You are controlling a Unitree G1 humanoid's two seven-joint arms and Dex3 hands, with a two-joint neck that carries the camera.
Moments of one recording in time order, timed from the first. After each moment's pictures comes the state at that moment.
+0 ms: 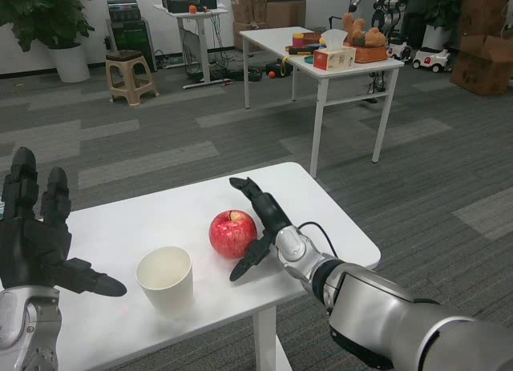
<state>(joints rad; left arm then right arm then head) -0.45 0.31 -0.33 0.59 -0.74 -0.79 -0.04 -0.78 -0.20 0.71 1.37 0.39 -0.61 -0.27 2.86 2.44</state>
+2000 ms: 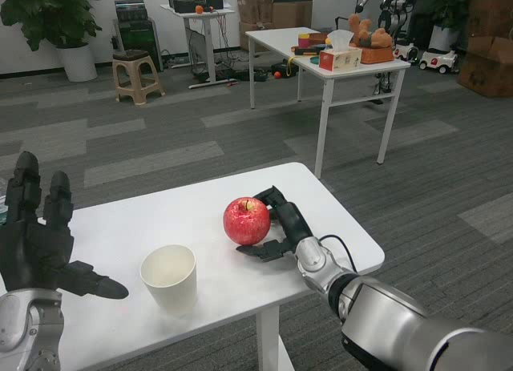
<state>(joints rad) -0.43 0.30 -0.33 0.59 -0.74 -0.80 -0.04 -0.69 -0.23 0.57 1.33 0.39 -0.64 -0.24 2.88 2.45</state>
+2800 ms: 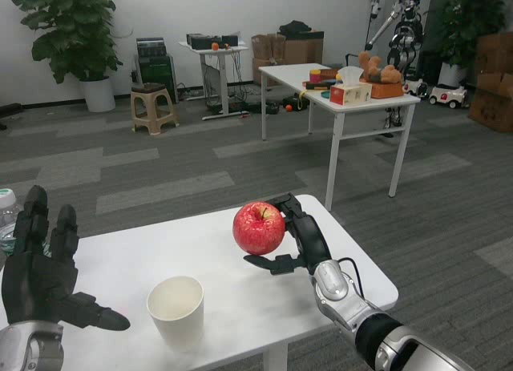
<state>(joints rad) -0.43 0.30 -0.31 0.63 -0.77 -0.80 -0.04 -0.56 -0.34 0.41 0.90 0.33 -0.63 -0.26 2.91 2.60</state>
